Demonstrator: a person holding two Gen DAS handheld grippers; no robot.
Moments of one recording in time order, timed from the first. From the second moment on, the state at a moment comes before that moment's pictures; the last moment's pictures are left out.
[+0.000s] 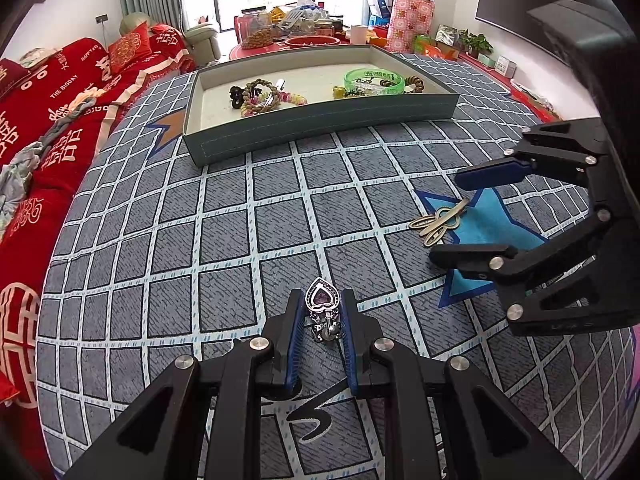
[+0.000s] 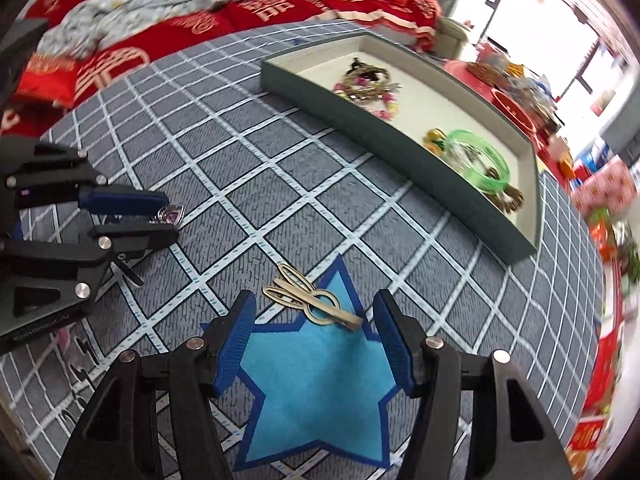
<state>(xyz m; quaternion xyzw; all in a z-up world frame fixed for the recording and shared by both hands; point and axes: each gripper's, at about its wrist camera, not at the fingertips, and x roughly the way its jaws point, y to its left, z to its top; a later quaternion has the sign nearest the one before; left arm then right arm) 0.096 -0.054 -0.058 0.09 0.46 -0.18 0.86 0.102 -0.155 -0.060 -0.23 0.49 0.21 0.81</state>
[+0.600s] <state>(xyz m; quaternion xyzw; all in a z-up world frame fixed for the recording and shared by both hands) 0.093 -0.049 -0.057 0.08 0.46 -0.18 0.86 0.075 -0.161 -0.061 -0.08 0.53 0.16 0.83</state>
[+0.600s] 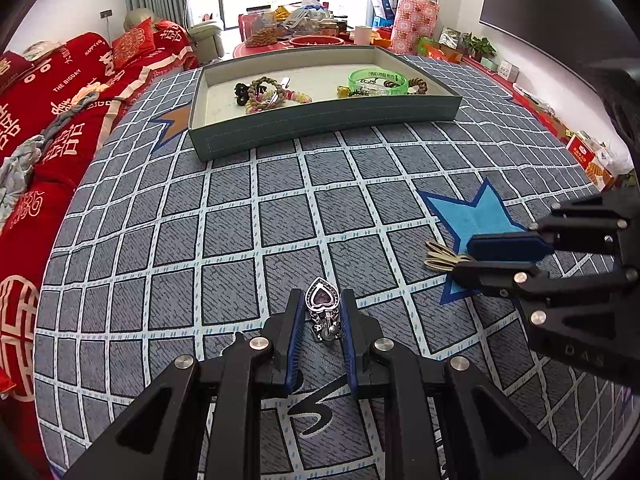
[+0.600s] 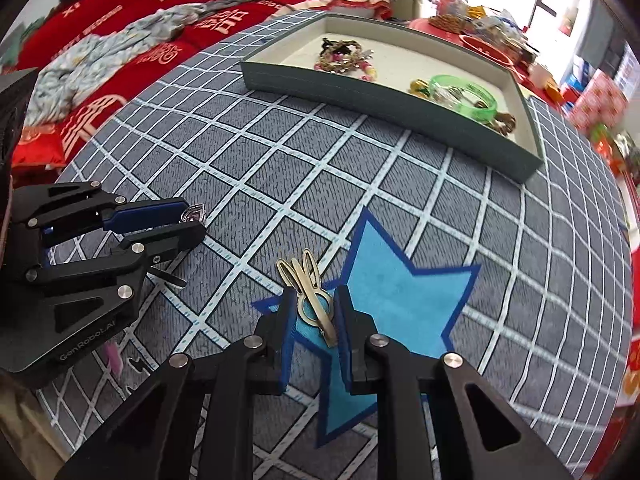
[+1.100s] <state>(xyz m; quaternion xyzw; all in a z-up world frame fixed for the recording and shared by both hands) 0.093 -0.047 -0.056 0.07 0.47 -0.18 0.86 0.054 -0.189 -0.057 0.06 0.53 0.09 0.84</state>
